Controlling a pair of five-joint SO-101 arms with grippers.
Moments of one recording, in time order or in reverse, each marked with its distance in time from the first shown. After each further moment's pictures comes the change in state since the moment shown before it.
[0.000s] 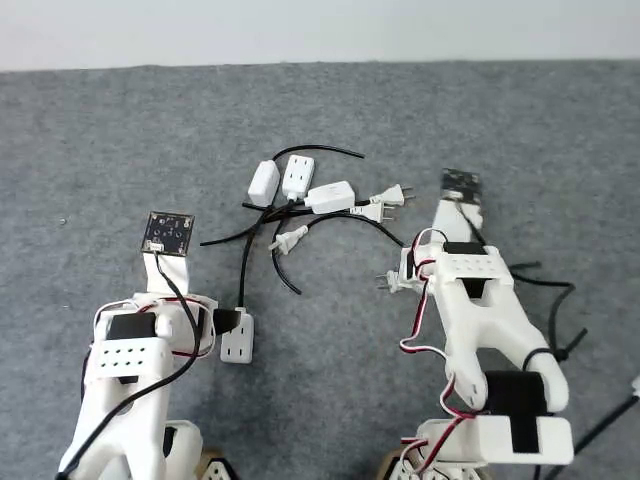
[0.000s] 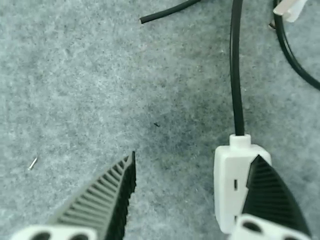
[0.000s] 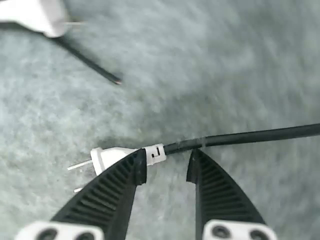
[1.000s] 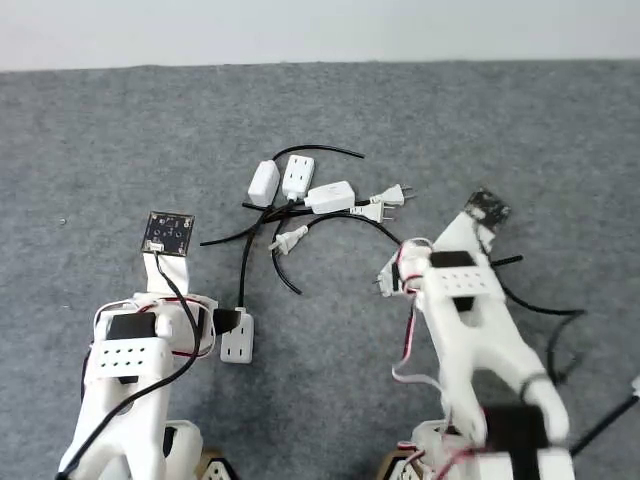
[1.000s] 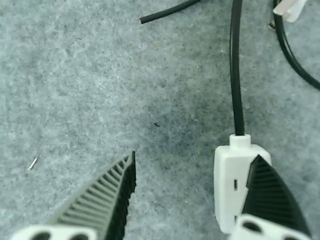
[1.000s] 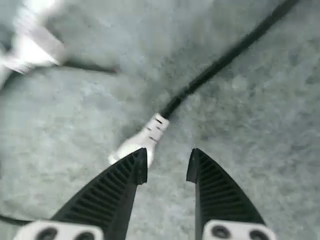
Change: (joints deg) left arm 0.0 0.0 0.0 0.0 0.0; right arm -5.5 -7.4 3.6 5.5 -37.5
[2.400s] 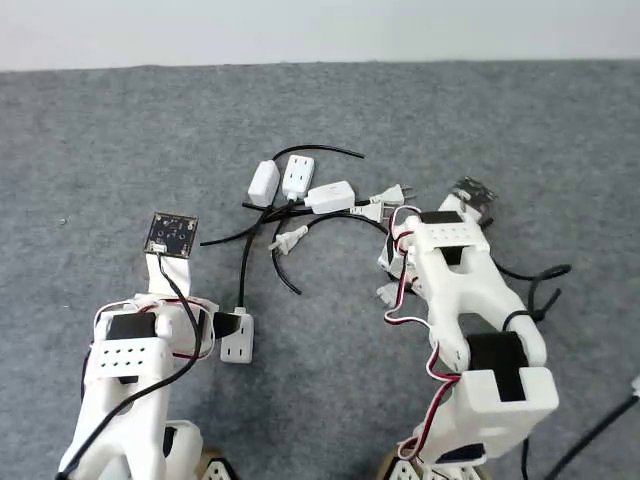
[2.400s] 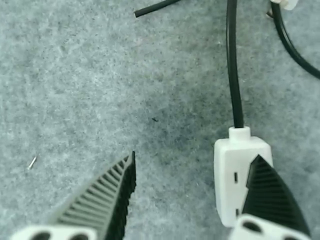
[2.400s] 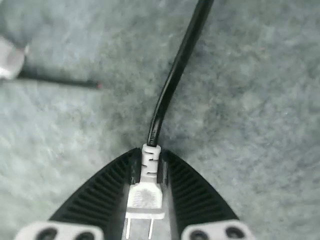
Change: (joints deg) left arm 0.0 0.0 0.0 1.1 -1.9; right arm 0.8 18.9 -19.4 11.6 5.0
